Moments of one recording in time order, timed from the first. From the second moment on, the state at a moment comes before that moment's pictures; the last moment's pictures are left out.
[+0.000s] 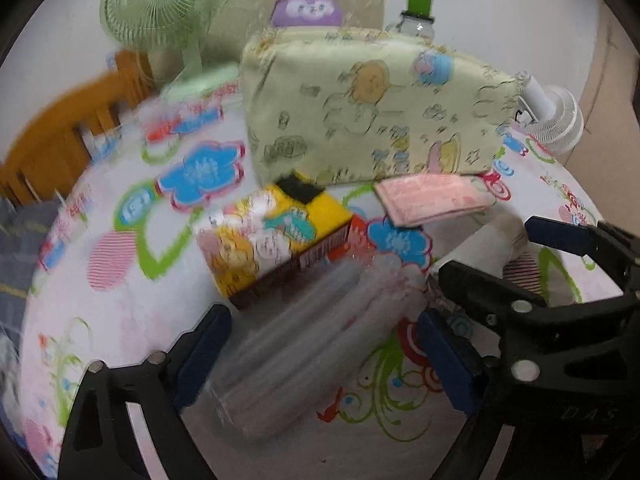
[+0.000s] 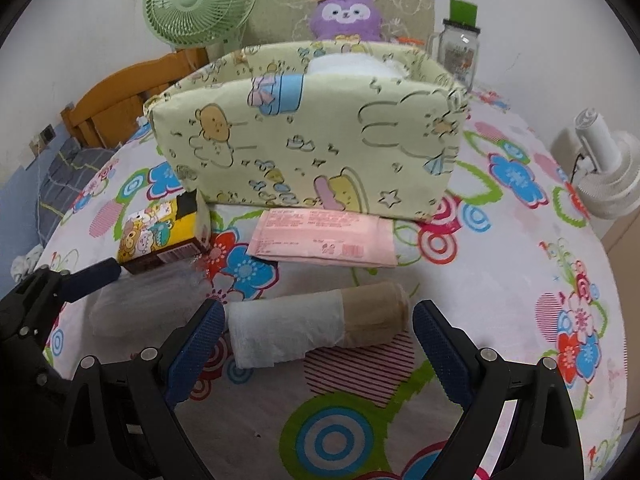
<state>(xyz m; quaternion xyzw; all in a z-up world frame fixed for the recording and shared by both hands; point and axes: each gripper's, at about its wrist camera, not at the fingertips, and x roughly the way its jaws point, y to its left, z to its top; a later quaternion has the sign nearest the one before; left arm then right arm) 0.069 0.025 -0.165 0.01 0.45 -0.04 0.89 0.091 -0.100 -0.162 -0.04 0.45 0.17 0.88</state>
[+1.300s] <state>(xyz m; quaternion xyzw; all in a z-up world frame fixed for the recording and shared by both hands) 0.058 0.010 -0.153 -0.01 0.44 -0.08 0.89 0.090 -0.102 -0.159 -0.03 0.46 0.16 0.87</state>
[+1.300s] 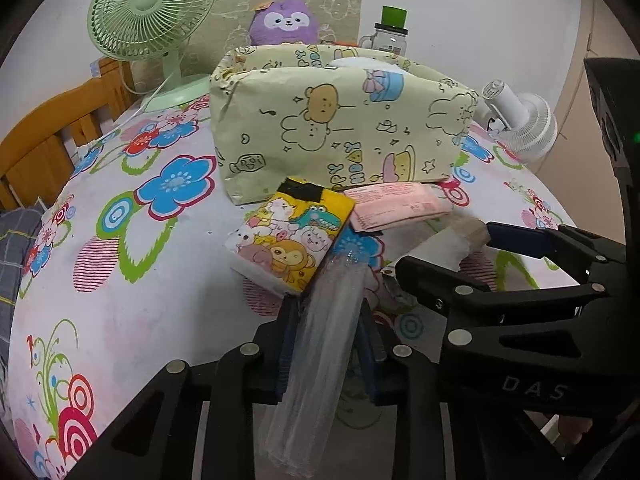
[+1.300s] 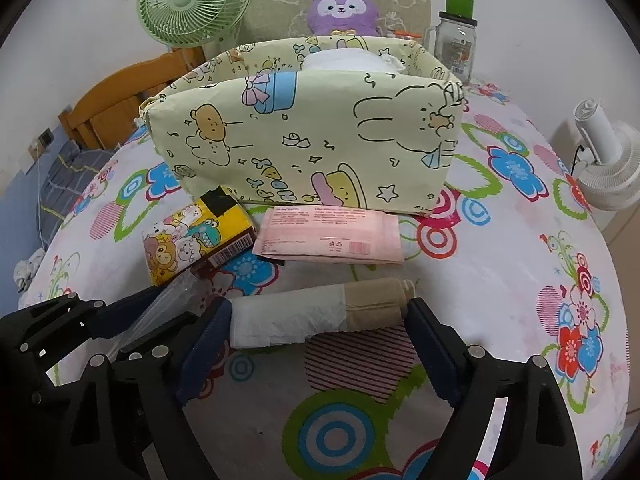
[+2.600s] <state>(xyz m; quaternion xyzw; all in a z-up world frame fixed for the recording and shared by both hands) 0.052 -0.020 -0.097 -0.01 0.40 -0.11 0.91 0.067 -0.134 -0.100 -0.03 0.40 0.13 0.91</state>
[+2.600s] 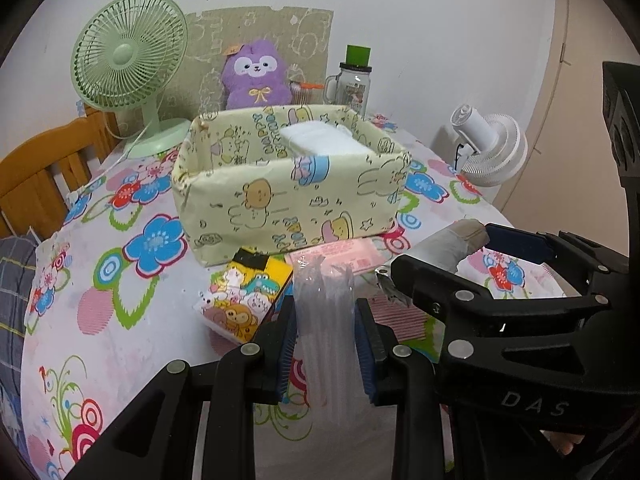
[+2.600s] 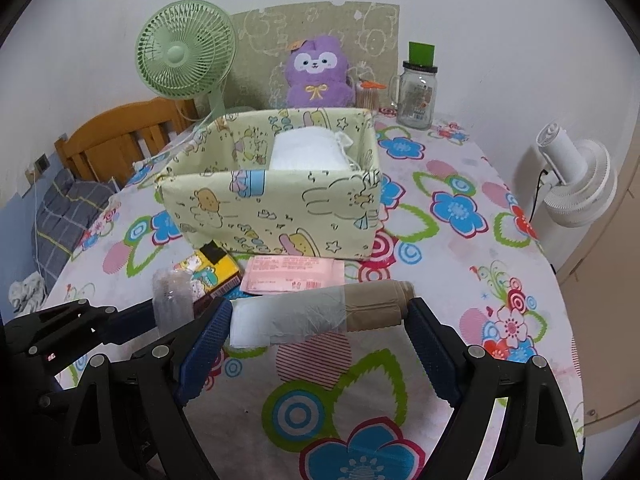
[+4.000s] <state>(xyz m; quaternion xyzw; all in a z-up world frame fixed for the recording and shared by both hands) 0.069 -0.023 -0.033 0.01 0.35 -0.12 0.93 0.075 -0.137 -0.031 -0.02 0.34 0.13 0.93</state>
